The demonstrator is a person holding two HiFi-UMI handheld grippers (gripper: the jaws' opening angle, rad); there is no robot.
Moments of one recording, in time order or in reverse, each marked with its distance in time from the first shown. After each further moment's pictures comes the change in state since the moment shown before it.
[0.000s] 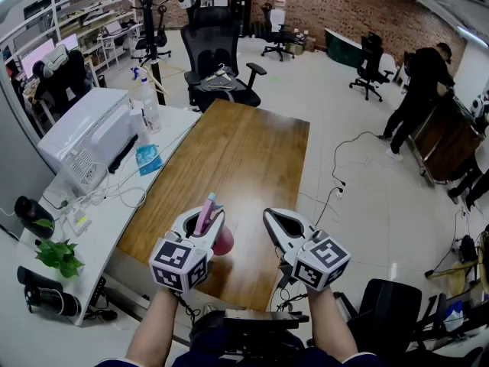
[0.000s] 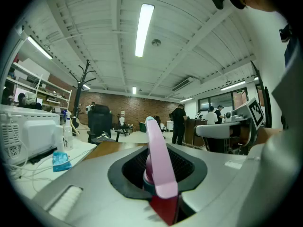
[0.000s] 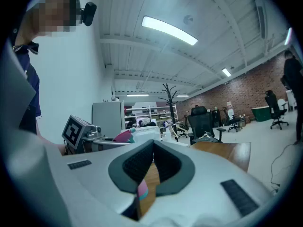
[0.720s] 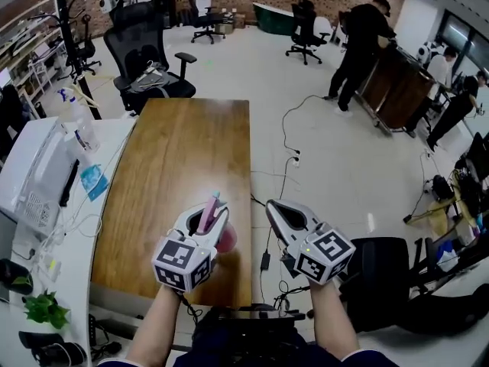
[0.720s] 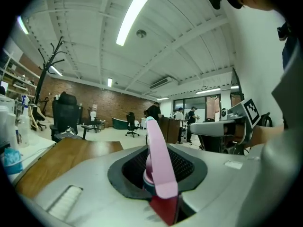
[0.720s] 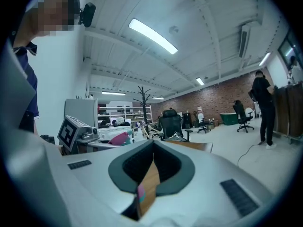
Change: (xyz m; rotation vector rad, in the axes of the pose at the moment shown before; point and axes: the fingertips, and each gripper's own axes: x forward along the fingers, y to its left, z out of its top) left arm 0.086 -0.088 -0.006 0.010 0.032 -0.320; right arm -0.078 -0.077 0.001 0.017 -0.004 -0.318
